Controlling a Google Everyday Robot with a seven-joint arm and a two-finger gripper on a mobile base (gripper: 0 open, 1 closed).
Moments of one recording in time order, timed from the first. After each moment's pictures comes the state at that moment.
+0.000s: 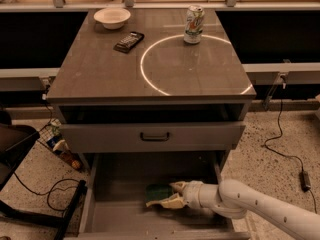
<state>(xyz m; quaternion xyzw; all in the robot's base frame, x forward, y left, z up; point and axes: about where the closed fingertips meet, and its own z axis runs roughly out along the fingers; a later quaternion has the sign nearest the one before) 0.505 -0.050 0.389 -0.42 0.75 0.32 0.40</state>
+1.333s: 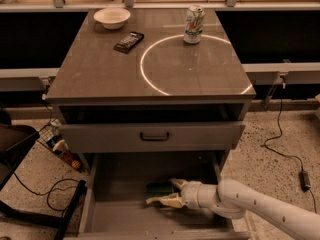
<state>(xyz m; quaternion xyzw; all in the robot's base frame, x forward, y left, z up) 0.503 -0.043 0.389 -0.42 0.75 0.32 0.40</state>
